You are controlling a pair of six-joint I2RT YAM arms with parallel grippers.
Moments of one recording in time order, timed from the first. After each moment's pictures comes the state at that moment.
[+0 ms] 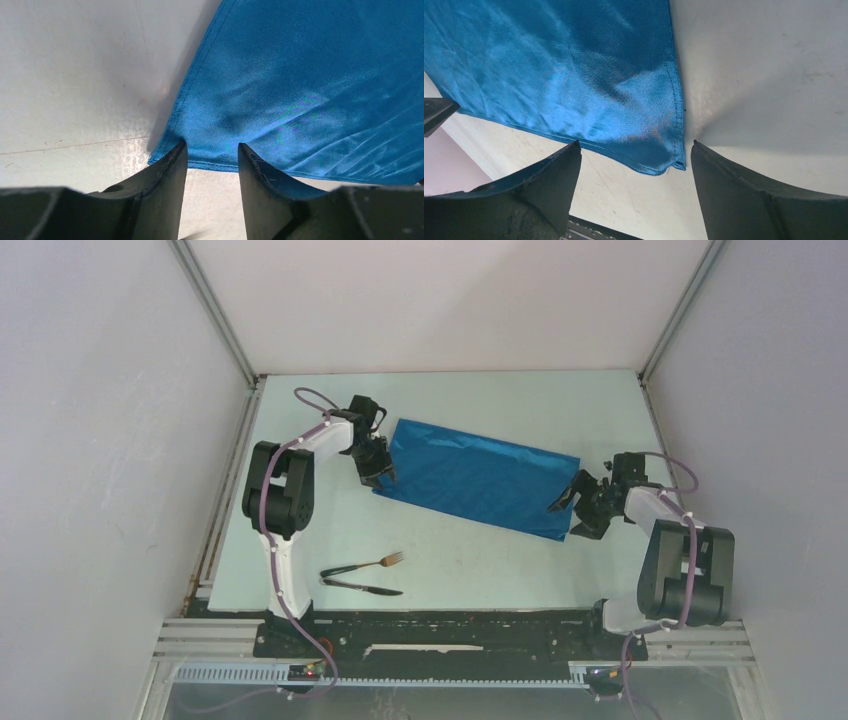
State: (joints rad) left arm -0.27 2.06 1.49 -0.75 0.19 -0.55; right arm -0.19 1.44 0.73 -0.46 -0.42 0.49
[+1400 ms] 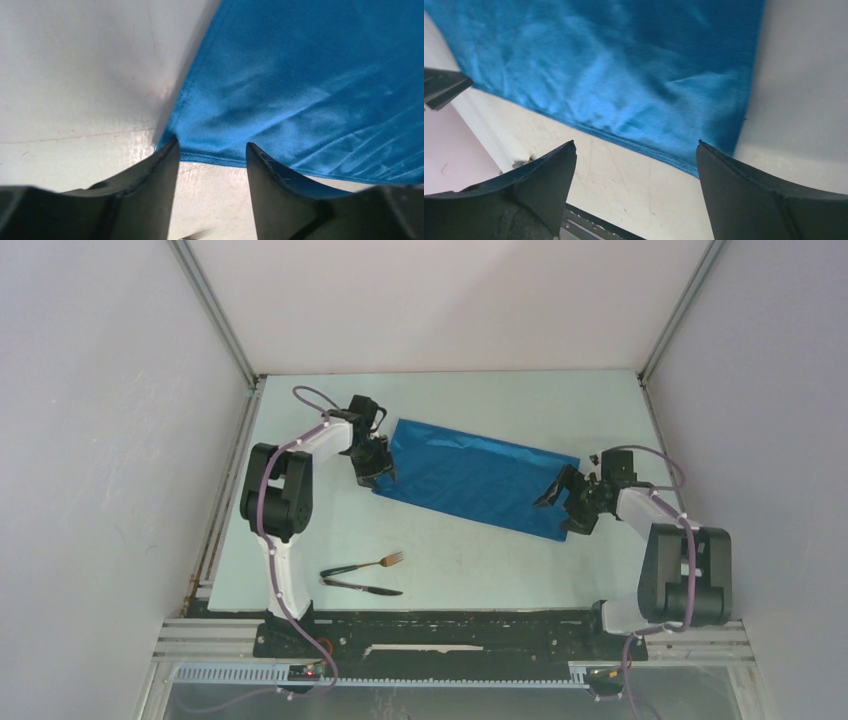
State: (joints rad) left arm -0.27 2.04 1.48 -0.74 0.18 -0.55; right arm -0.11 1.47 0.72 -0.39 -0.48 0.50
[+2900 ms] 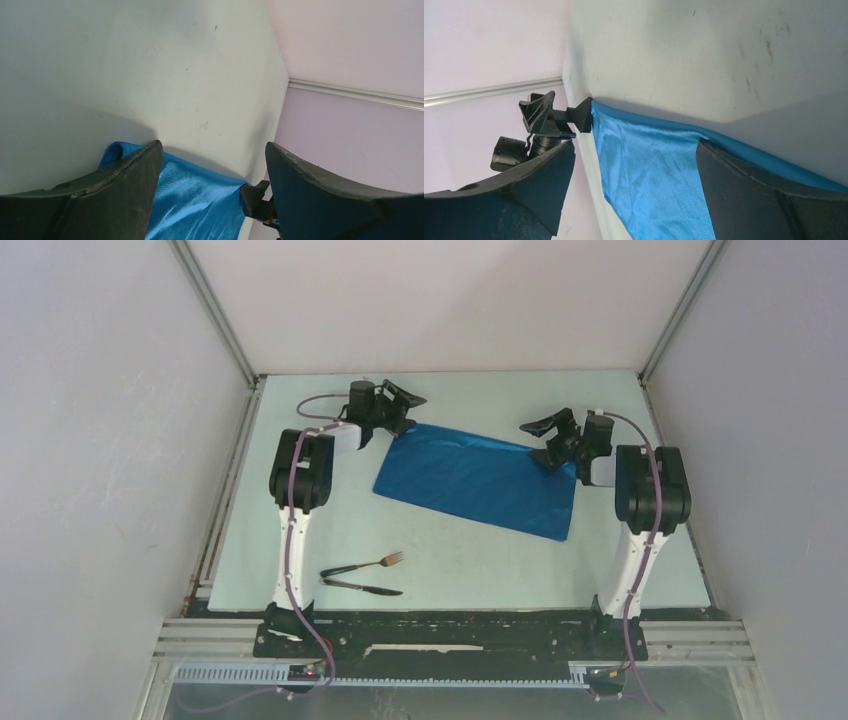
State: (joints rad) left arm -0.21 2.41 1.66 0.28 0.41 -1.20; right arm -0.07 2.06 1.01 0.57 -0.57 1.10
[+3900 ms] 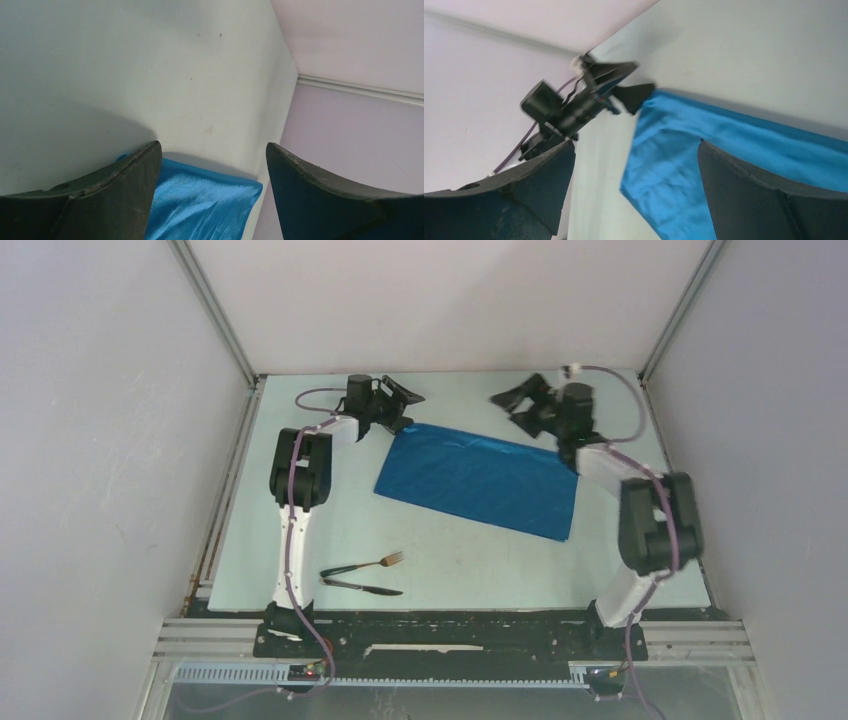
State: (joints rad) left arm -0.19 2.44 1.77 0.14 0.45 -1.14; right arm 0.07 1.68 1.05 0.32 -0.41 0.88
